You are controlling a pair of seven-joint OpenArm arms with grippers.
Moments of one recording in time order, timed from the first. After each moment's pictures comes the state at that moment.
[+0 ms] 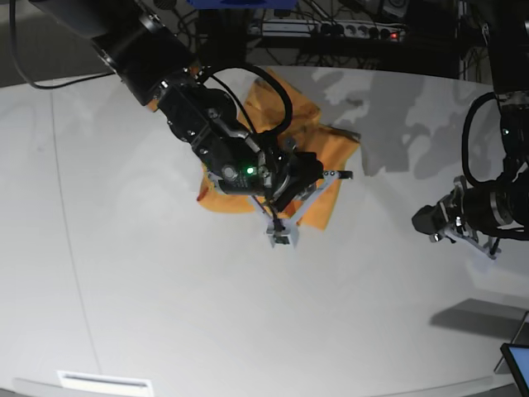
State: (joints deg) left arm -7.4 -44.2 -8.4 96.6 -72.6 18.8 75.6; right arm 15.1 -4.6 -42.6 99.1 23.3 -39.0 -75.4
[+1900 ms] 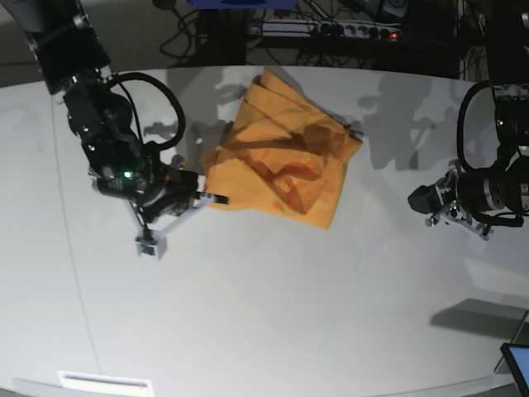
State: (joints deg) left arm -3.8 -42.4 -8.5 93.1 -72.5 18.8 75.5; right arm 9.2 15.4 -24.4 110.0 23.9 -38.8 -77.5
